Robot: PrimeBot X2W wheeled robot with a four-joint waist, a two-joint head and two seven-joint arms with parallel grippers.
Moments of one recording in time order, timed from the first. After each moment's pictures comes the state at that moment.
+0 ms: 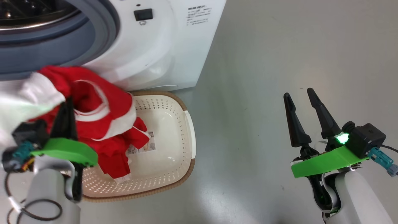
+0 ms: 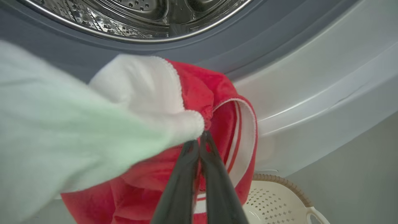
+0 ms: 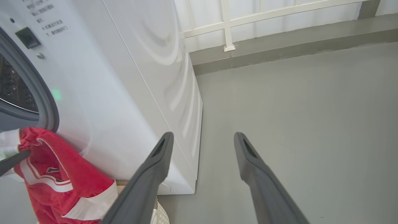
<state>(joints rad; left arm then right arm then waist) -0.56 0.08 0.15 0.62 -0.15 -0.12 -0.26 -0.27 -0.05 0.09 0.18 0.41 0.13 -0.26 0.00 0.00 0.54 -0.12</state>
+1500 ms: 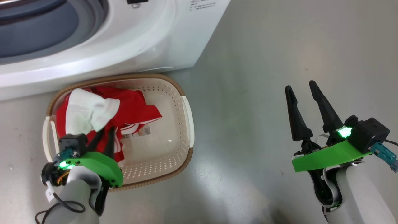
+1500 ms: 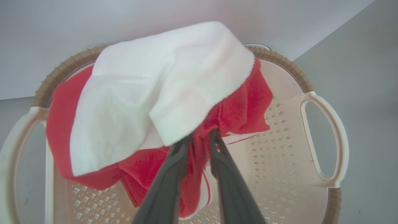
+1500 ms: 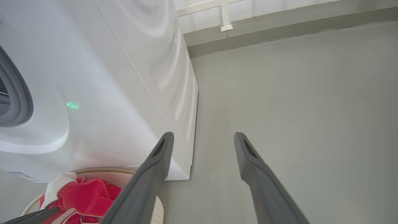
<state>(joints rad) -0.62 0.10 -0.15 0.97 -0.33 -0.13 -0.26 -0.29 -0.05 0.08 0.17 0.40 0.13 -0.26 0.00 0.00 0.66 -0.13</state>
